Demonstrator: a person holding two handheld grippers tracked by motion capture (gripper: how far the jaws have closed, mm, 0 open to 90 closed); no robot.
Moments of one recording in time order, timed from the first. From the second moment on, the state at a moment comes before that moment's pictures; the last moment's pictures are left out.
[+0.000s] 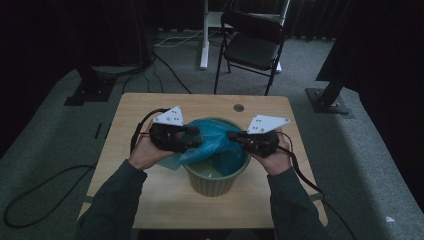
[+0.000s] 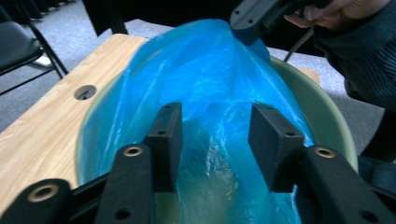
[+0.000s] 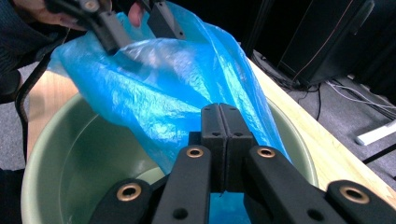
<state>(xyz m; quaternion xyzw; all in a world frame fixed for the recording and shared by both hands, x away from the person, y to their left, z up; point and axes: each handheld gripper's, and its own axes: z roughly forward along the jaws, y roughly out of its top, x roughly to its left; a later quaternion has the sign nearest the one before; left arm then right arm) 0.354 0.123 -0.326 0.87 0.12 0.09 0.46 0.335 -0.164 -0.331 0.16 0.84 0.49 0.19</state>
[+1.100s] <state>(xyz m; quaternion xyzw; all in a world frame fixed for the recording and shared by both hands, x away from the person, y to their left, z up) 0.361 0.156 -0.334 0.87 0.21 0.17 0.41 0.332 -0.176 -0.331 0.17 0.83 0.49 0.20</state>
